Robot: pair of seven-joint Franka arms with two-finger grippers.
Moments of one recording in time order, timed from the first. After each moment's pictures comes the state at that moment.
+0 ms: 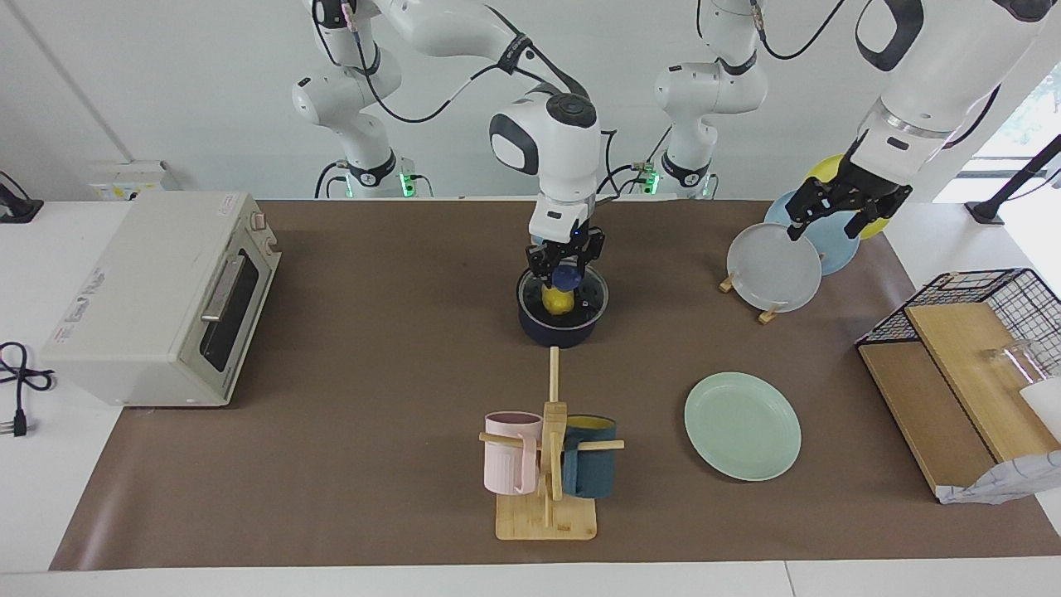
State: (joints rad) left arm -0.09 0.00 0.01 -1.59 -0.05 1.57 -0.07; right arm 0.74 0.30 0.02 -1.75 -0.07 2.14 0.45
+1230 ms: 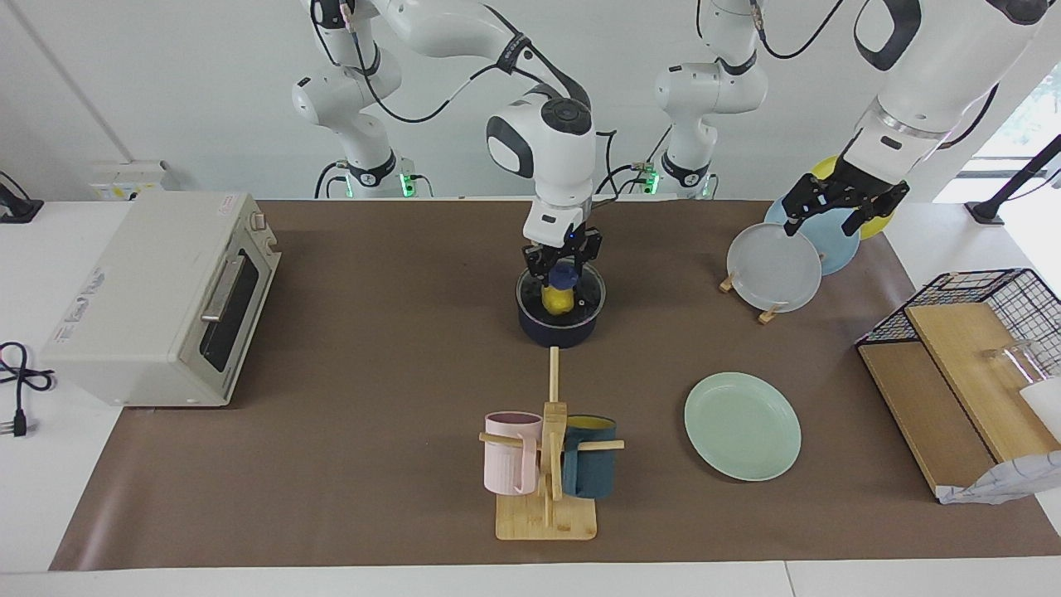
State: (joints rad) left arm -0.09 -0.01 0.01 -1.59 -0.05 1.56 -0.03; right arm 0.73 0.30 0.02 -1.75 -0.01 2.10 0.45
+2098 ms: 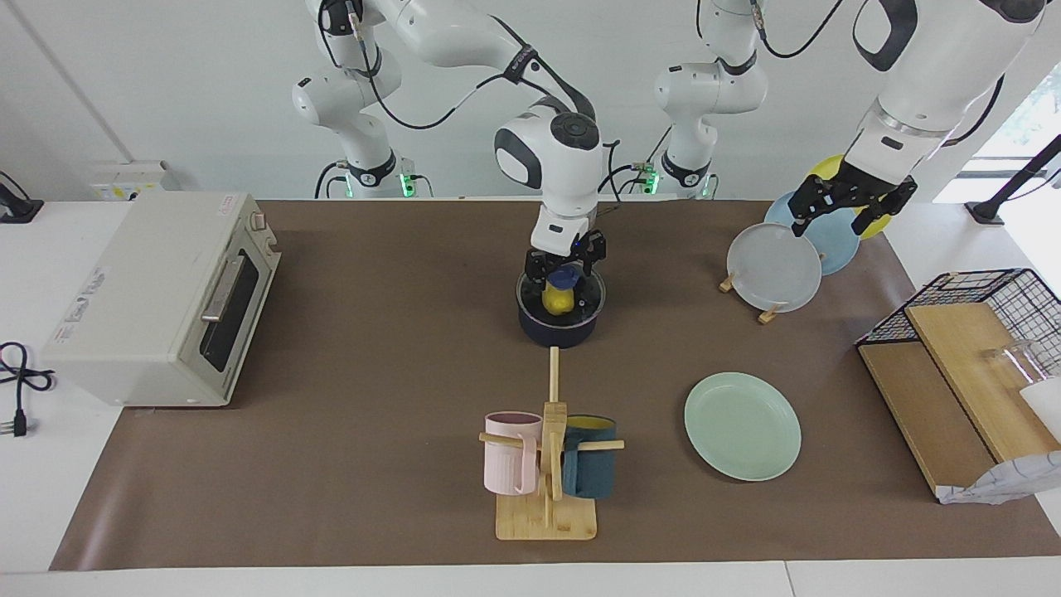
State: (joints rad) left arm -0.09 -0.01 0.01 -1.59 0.00 1.56 -0.02; right arm 0.74 0.34 0.02 -1.74 0.00 2.12 0.45
